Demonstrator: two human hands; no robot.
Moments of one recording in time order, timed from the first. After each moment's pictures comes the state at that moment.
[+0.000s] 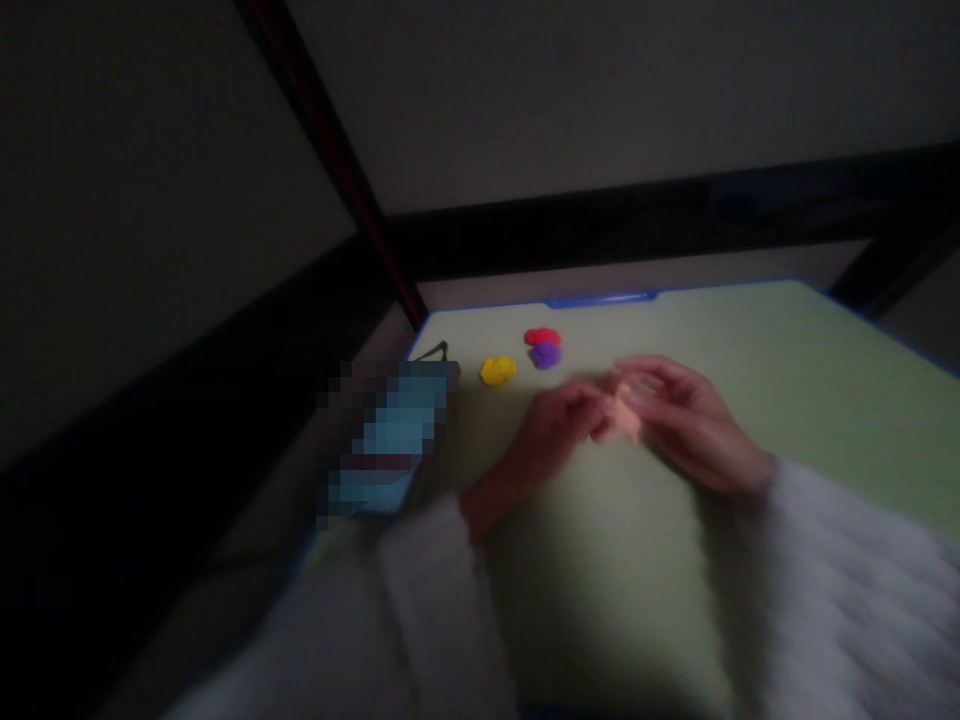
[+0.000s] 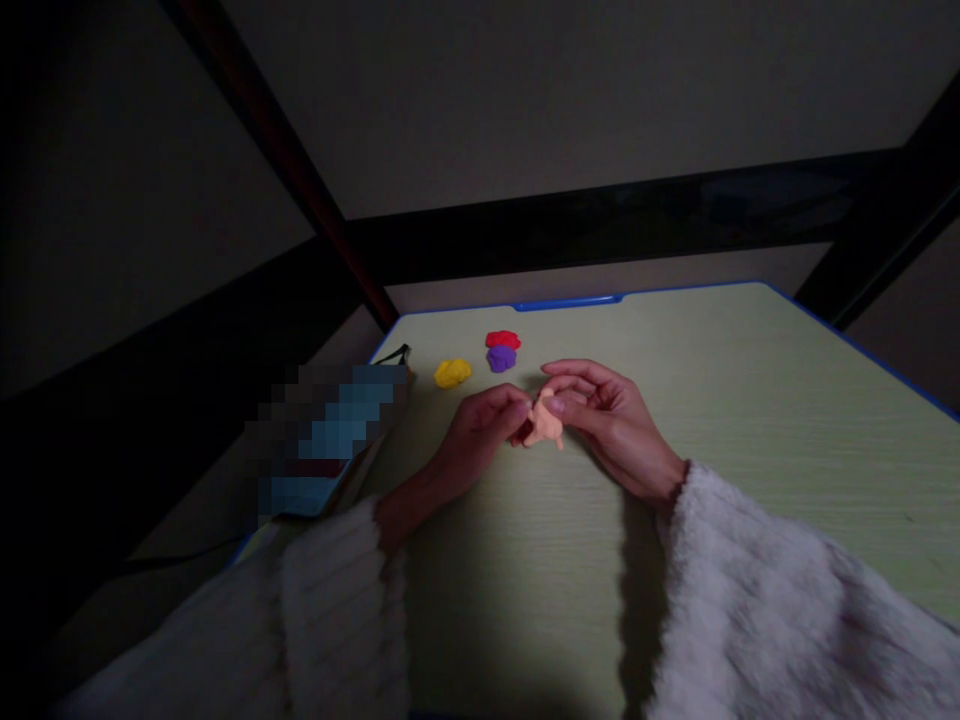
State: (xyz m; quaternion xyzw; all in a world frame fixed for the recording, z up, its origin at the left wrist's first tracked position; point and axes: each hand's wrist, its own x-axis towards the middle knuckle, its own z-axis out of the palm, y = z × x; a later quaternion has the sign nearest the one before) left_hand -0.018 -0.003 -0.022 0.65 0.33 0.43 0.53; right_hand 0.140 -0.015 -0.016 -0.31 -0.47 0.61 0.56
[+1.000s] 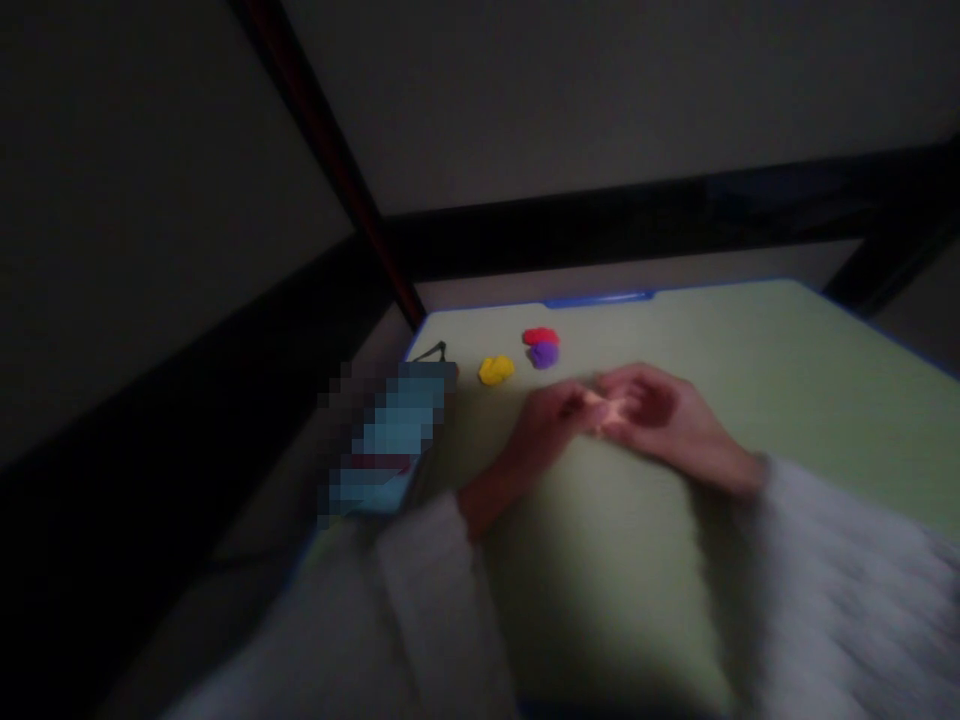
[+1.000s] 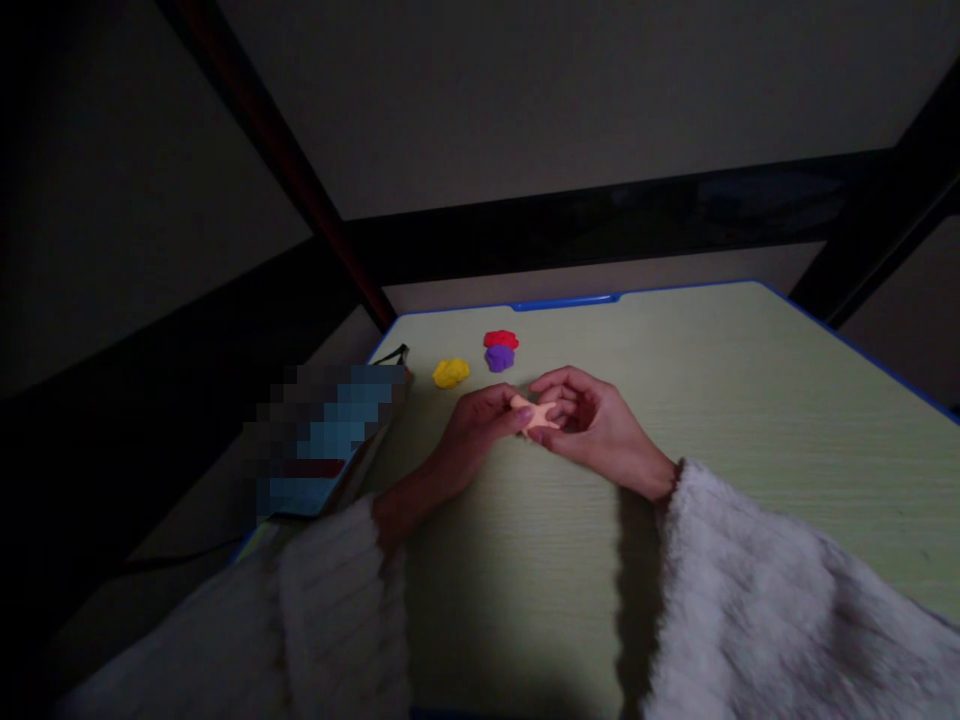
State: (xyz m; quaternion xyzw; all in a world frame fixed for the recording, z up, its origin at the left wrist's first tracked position) left_hand -0.021 0.001 -0.020 0.62 0.37 0.42 0.55; right_hand 0.137 -0.016 -0.015 -0.34 -0.60 0.52 0.50
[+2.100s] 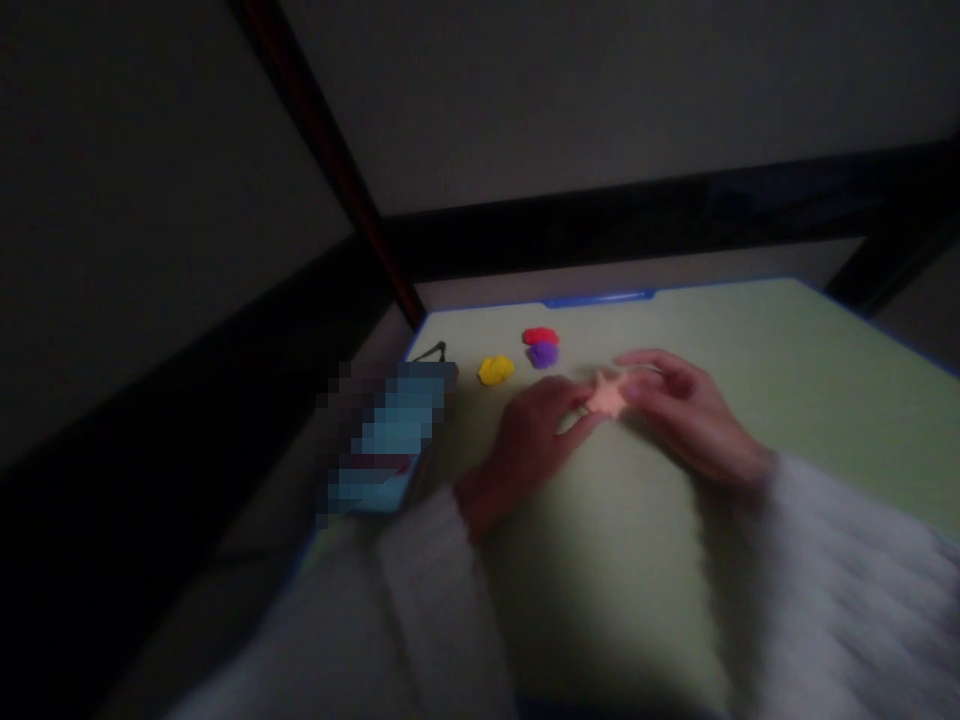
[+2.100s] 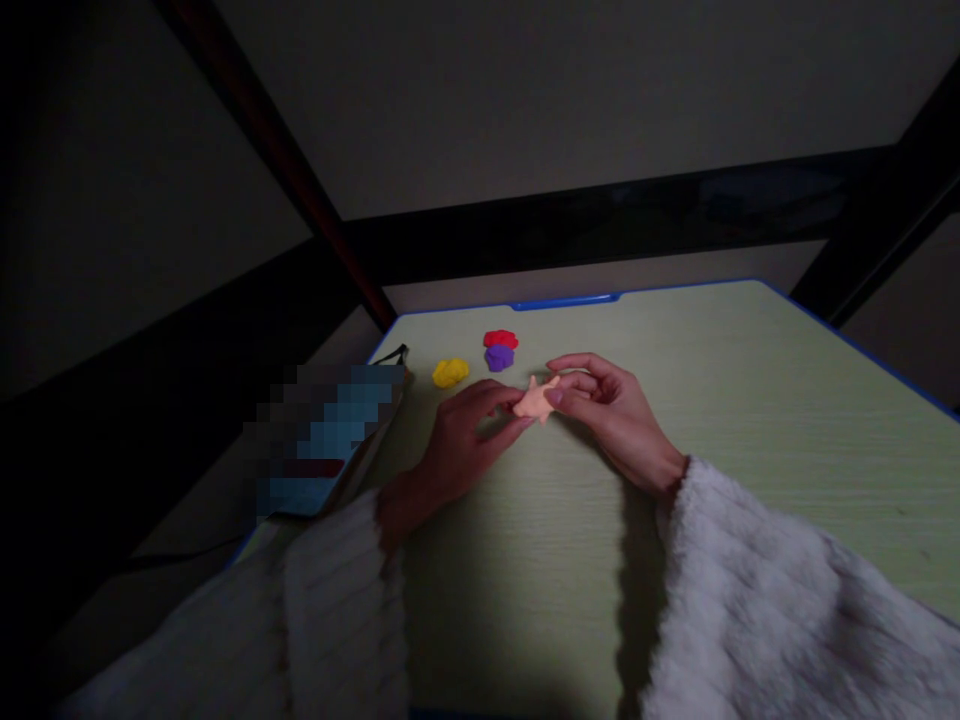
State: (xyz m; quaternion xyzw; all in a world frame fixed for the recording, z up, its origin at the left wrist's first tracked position) left_hand -0.034 -0.002 -0.026 0.83 0.35 0.43 0.09; right_hand 0.142 -0.010 -0.013 -0.37 -0.46 0.58 0.57
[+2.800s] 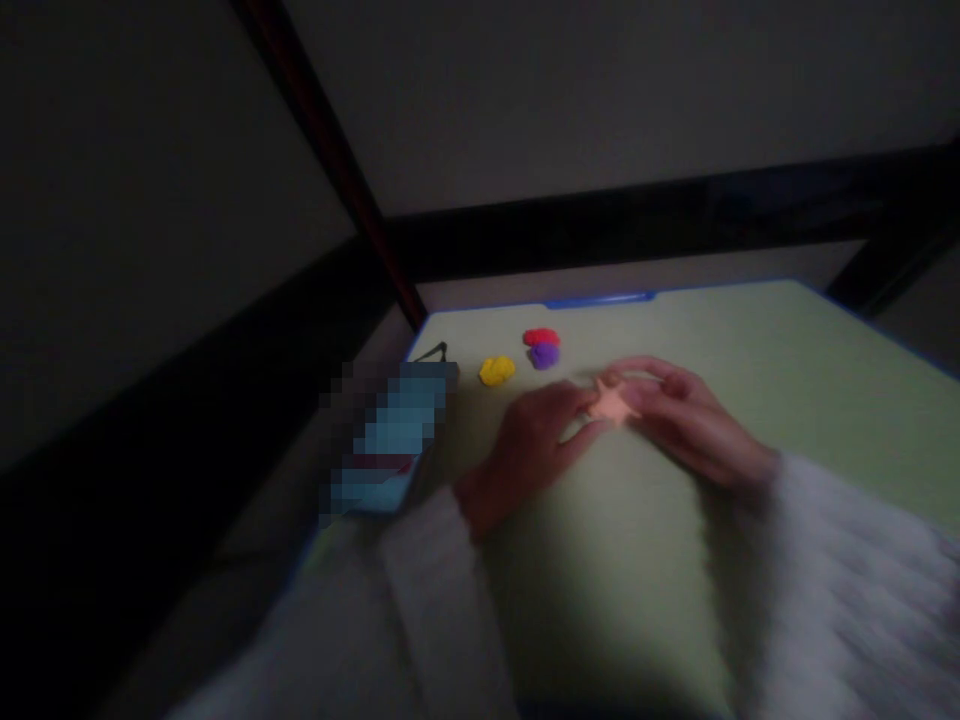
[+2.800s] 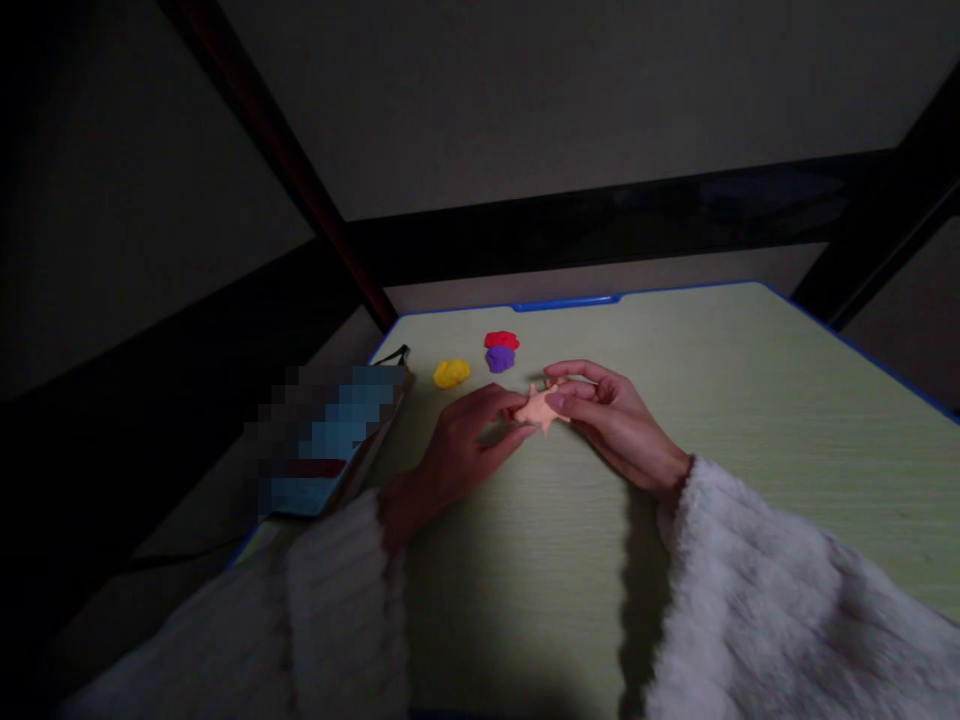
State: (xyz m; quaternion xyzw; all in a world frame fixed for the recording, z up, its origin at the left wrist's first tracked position) left_hand -0.036 -0.006 -0.025 0.85 0.32 0.42 0.05; right_hand 0.146 -0.009 -0.016 -0.34 -0.46 0.63 0.53
